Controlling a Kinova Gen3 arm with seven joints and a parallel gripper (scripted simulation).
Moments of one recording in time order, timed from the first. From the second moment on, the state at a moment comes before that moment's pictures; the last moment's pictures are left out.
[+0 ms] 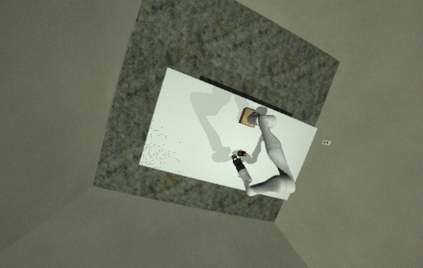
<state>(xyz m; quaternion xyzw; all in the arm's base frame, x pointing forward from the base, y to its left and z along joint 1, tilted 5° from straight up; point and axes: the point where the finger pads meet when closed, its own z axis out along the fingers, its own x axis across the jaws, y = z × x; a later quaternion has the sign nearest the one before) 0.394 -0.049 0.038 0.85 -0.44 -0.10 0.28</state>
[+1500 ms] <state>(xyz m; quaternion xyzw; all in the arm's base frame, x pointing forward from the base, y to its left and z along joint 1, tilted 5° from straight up) 0.390 -0.050 0.045 0.88 -0.45 -0.03 0.15</state>
